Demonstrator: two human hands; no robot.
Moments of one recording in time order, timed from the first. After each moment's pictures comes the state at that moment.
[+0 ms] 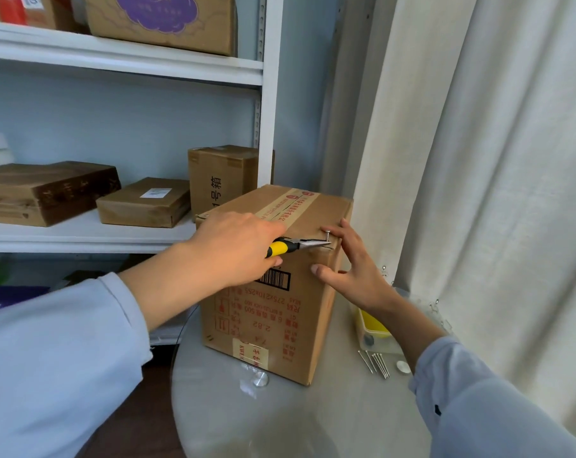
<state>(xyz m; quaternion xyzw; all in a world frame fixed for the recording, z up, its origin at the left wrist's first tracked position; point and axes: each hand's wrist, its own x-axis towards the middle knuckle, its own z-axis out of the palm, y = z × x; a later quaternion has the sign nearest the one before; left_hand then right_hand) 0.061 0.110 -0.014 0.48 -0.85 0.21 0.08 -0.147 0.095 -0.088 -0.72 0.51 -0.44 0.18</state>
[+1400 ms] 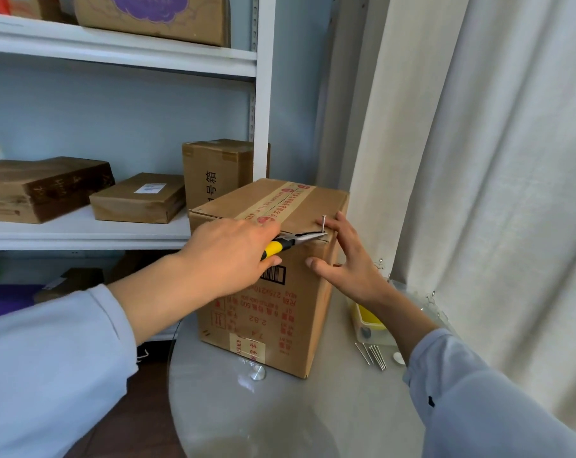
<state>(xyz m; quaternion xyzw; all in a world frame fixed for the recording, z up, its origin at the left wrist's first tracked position) 0.062 0.111 -0.033 0.46 -0.84 0.24 0.14 -0.148 0.092 -0.091 -0.71 0.52 -0.44 0.18</state>
